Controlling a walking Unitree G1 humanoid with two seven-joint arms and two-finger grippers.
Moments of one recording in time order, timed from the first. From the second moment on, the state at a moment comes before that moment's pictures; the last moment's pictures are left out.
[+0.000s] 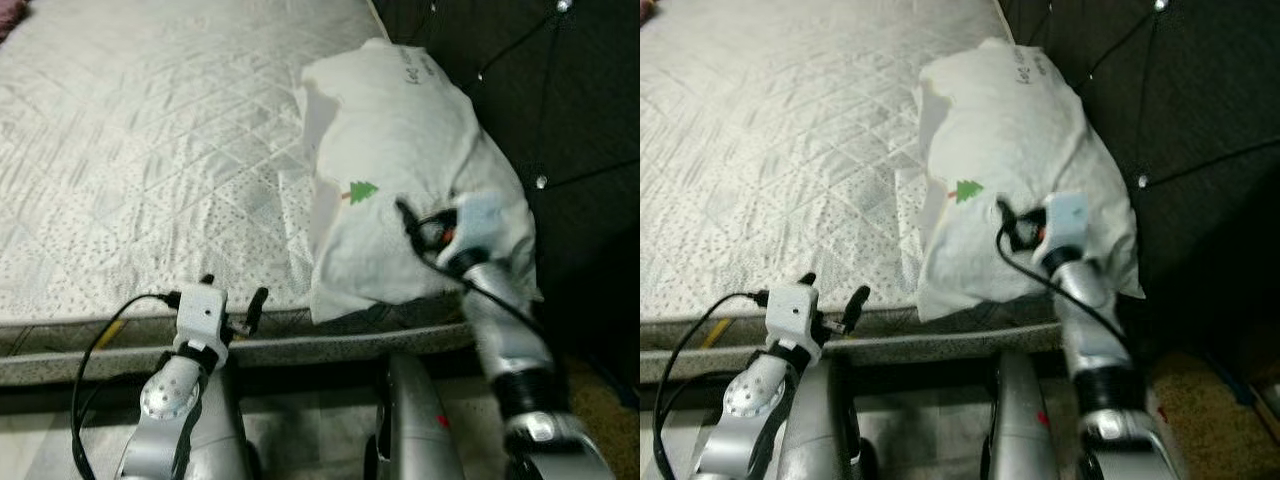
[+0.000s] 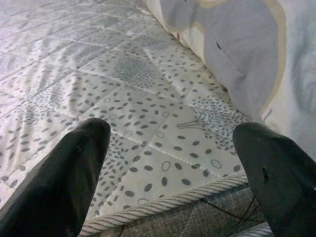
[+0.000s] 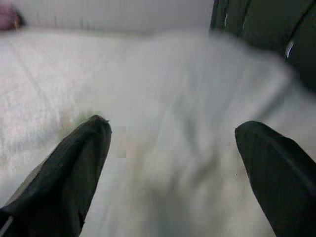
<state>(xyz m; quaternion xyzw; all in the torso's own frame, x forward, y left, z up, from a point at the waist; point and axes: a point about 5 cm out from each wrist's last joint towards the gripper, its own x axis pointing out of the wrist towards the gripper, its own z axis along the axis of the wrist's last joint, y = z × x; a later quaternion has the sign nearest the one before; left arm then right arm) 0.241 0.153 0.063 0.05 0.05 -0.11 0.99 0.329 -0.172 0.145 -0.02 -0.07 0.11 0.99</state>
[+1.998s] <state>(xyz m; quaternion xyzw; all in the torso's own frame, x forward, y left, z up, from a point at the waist) 0.268 0.168 0.081 0.05 0.01 0.00 1.00 0.283 -0.164 0.112 0.07 -0.01 0.02 1.00</state>
